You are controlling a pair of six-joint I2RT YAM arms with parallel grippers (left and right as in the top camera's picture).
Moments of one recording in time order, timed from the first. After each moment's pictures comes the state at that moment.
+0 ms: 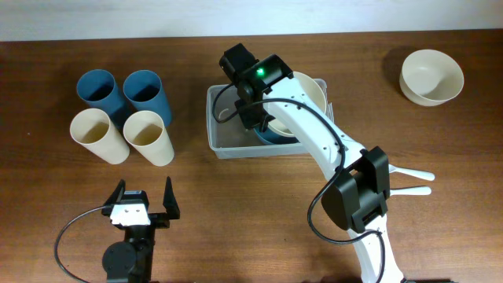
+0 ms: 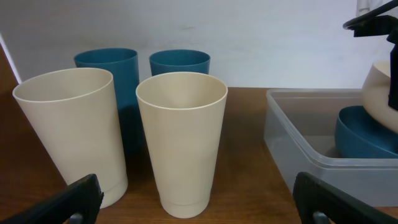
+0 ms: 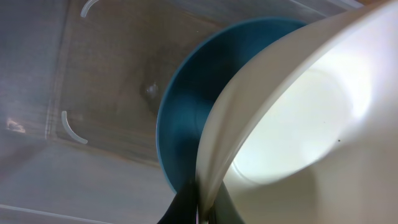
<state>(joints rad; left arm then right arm) 0.02 0.01 0.01 -0.08 0.00 -0.03 0.60 2.27 2.22 -1.33 0.19 0.21</state>
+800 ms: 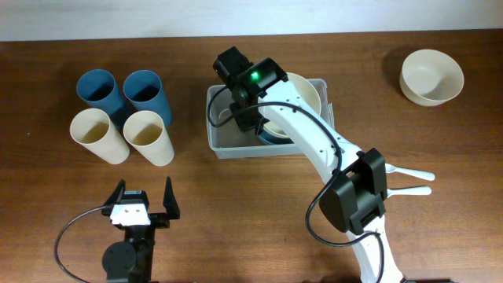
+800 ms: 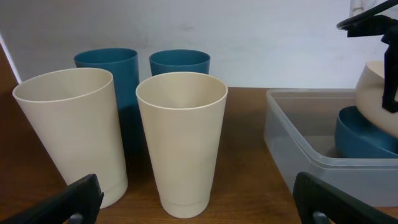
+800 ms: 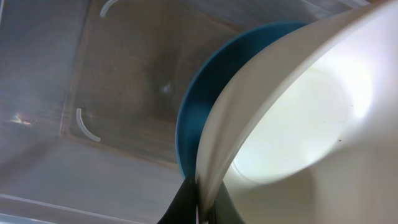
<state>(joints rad) 0.02 0.01 0.01 -0.08 0.00 -0.03 0.62 2.27 2.22 -1.32 0.19 0.21</state>
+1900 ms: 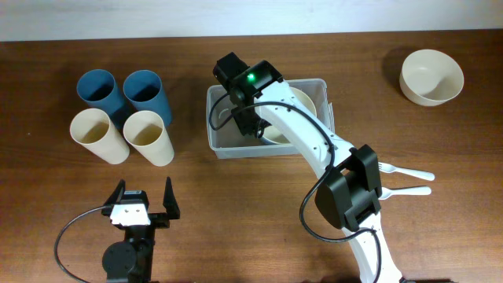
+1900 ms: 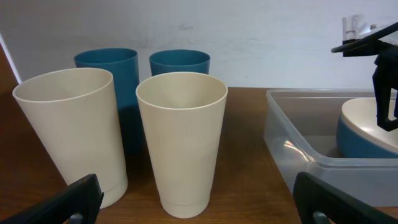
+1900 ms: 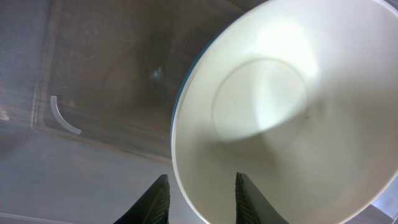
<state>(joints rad) 0.02 0.01 0.01 -0.08 0.00 -0.03 0.62 2.31 2.22 -1.35 0.20 0.21</state>
